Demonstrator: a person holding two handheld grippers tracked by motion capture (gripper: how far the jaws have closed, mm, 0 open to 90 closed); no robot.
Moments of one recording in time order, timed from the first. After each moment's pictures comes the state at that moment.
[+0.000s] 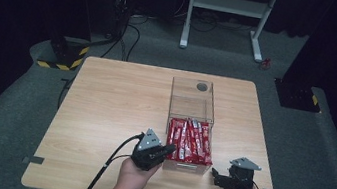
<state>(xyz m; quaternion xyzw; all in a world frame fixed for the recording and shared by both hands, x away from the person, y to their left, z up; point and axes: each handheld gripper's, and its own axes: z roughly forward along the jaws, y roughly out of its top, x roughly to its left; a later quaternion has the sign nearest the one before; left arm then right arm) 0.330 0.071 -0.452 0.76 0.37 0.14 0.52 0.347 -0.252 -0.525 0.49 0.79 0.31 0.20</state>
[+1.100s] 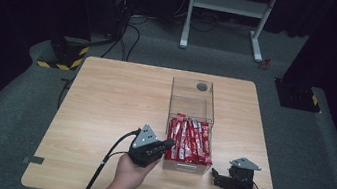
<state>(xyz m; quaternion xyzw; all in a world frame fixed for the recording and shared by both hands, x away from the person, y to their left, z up) 0.331 0.082 -0.435 0.75 0.35 0.16 0.54 0.346 -0.251 -0.525 0.49 0.79 0.32 0.20</state>
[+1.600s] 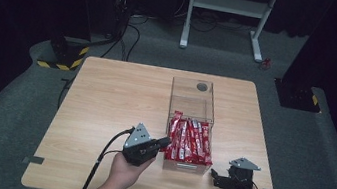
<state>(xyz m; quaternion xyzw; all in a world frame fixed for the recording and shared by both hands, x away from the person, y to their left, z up) 0.329 0.096 -0.433 0.75 0.33 0.16 0.56 0.345 -0.251 -0.525 0.48 0.79 0.32 0.20</state>
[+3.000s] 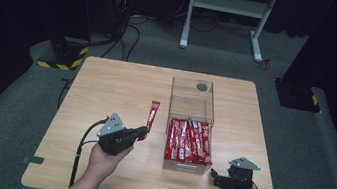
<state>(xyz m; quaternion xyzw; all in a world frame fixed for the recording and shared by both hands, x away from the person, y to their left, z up) 0.341 0.164 -0.431 0.73 0.35 0.18 0.56 0.346 -0.250 -0.525 0.48 0.79 0.32 0.20</state>
